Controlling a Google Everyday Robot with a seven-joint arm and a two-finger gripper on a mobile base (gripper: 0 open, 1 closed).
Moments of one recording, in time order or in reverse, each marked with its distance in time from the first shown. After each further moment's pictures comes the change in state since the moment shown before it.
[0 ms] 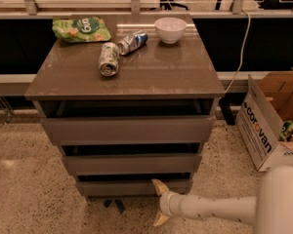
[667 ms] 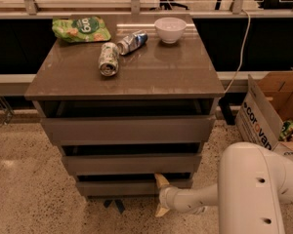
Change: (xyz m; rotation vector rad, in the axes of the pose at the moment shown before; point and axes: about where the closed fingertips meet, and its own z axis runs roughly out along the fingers) arm 0.036 -0.027 0.024 0.047 0.154 -0.026
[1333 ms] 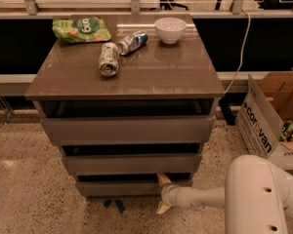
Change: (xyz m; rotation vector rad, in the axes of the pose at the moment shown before) arm 0.021 -0.006 0.027 0.007 -0.029 0.032
